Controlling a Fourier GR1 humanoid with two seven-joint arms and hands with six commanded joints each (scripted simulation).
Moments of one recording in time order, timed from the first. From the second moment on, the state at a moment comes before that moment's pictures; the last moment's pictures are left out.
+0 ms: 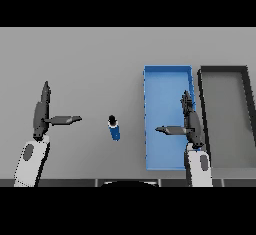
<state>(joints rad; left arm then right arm) -0.11 0.43 -0.16 -1.48 0.24 0.26 0.01 0.00 0.00 0.00 -1.57 0.00 0.00 0.00</state>
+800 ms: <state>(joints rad) -0.03 0.67 -0.23 -1.56 0.29 -0.13 -0.12 0.14 -0.10 0.14 -1.73 0.19 0.04 -0.04</state>
